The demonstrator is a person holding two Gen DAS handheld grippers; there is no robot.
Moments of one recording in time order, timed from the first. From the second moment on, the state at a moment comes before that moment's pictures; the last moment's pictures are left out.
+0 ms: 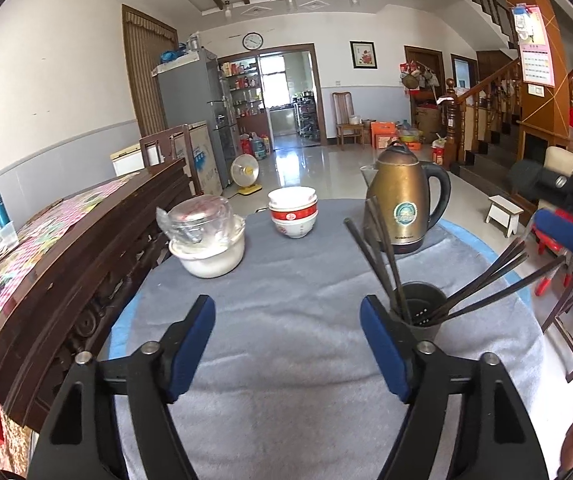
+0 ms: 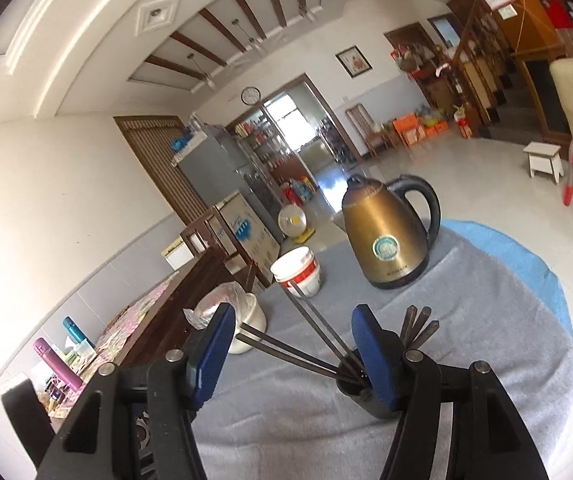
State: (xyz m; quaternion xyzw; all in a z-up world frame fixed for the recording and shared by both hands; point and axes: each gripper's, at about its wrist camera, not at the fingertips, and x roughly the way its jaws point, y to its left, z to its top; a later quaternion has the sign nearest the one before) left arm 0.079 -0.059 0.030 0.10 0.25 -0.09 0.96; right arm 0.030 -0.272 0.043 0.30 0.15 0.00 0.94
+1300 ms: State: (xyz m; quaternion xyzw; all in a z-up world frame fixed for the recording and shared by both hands) left arm -0.017 -0.011 0.038 0.11 0.22 -0.03 0.97; right arm -0.104 -0.218 0.026 0.24 0.17 -0.02 0.96
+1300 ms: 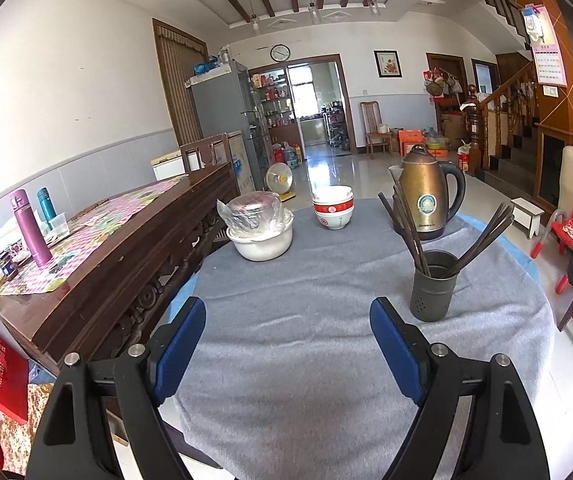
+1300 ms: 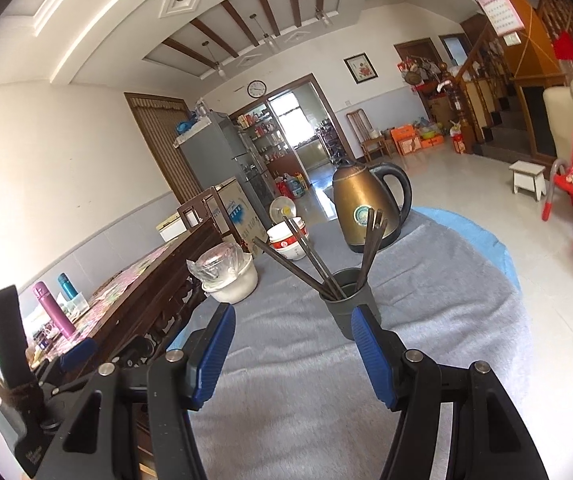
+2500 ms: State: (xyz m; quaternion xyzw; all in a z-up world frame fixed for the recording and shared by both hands) left arm -0.039 0.042 0.053 0.10 0.20 0.00 0.97; right arm -0.122 -0.172 0.036 0.18 0.16 -0.03 0.97
